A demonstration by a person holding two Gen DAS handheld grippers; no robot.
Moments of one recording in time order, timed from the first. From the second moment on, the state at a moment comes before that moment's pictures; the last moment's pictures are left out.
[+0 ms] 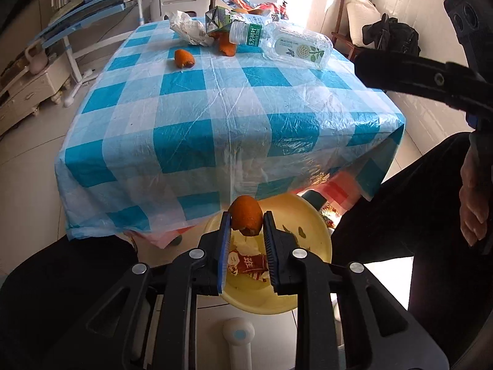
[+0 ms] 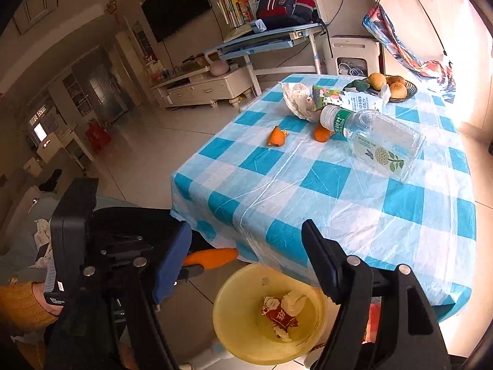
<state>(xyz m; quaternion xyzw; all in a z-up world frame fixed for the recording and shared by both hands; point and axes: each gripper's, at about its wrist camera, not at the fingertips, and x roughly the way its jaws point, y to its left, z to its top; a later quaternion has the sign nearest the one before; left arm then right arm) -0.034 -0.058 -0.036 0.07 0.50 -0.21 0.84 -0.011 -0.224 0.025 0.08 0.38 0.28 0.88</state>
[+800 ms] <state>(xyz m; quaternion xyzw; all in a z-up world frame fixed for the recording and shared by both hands) 0.255 -0.039 -0.016 0.06 0.47 -0.05 0.88 0.027 -0.236 0.008 0.13 0.39 0.24 0.88</state>
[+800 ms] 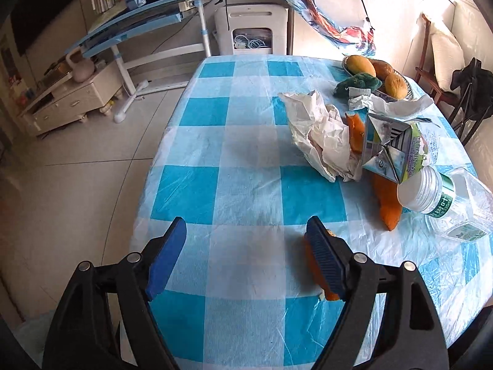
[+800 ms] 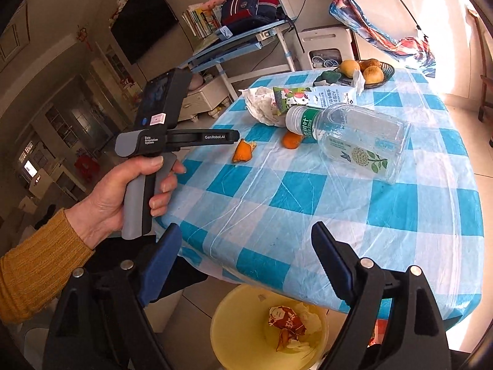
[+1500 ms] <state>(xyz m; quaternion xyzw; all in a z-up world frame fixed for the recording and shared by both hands) 0.304 -0.077 -0.045 0.07 0.46 -0.10 0.88 0.036 -0.207 -0.002 0.09 0.42 0.26 0.86</state>
